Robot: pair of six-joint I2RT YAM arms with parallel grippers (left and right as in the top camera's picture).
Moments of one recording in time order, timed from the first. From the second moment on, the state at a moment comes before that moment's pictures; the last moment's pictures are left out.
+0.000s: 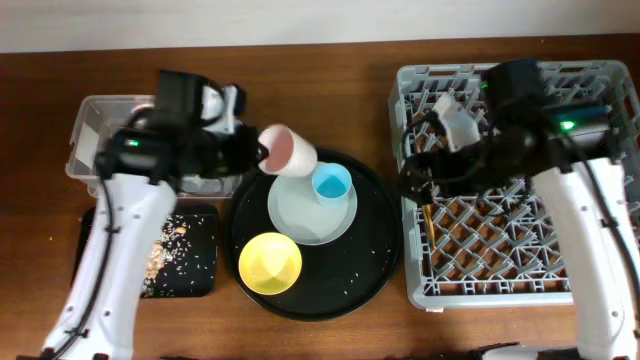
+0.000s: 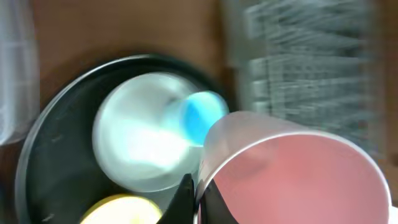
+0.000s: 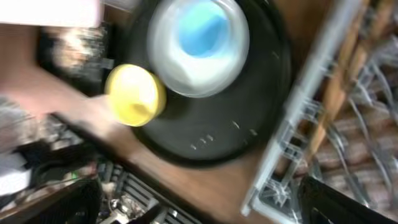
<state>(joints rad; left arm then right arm) -0.15 1.51 1.51 -1.01 0.53 -0.29 0.13 1.52 1.73 -1.52 -0.54 -0.12</state>
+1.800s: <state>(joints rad) -0.20 1.51 1.54 -0.87 0.86 -0.07 0.10 1.54 1.75 -1.12 -0.81 -0.20</state>
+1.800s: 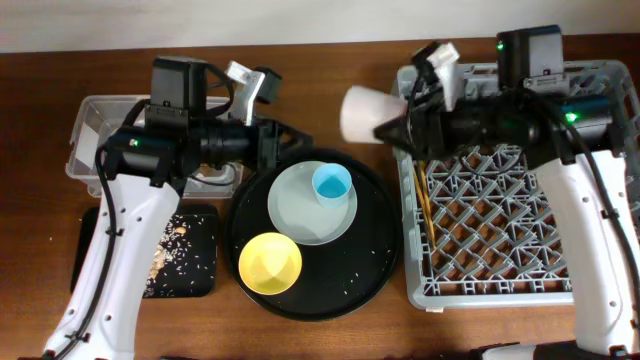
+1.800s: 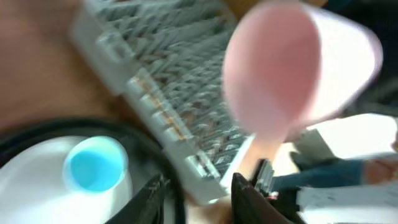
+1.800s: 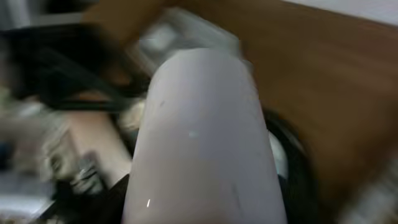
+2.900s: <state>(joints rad) -0.21 1.51 1.54 -1.00 0.43 -0.12 -0.09 1.79 1.83 -1.07 -0.16 0.11</state>
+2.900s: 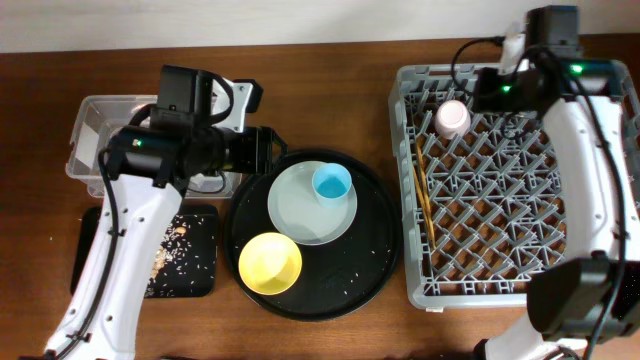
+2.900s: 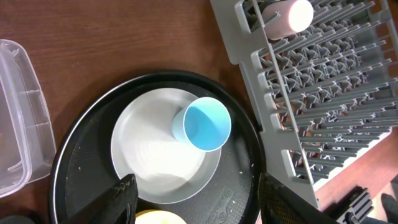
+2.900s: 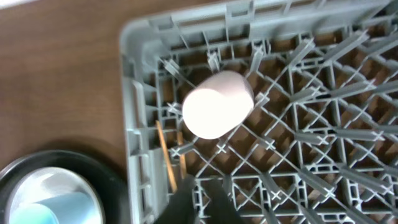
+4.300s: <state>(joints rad) -0.44 2.01 1.55 -0.93 0.24 -0.29 -0.19 1.86 2.20 -1.66 -0.23 0.10</state>
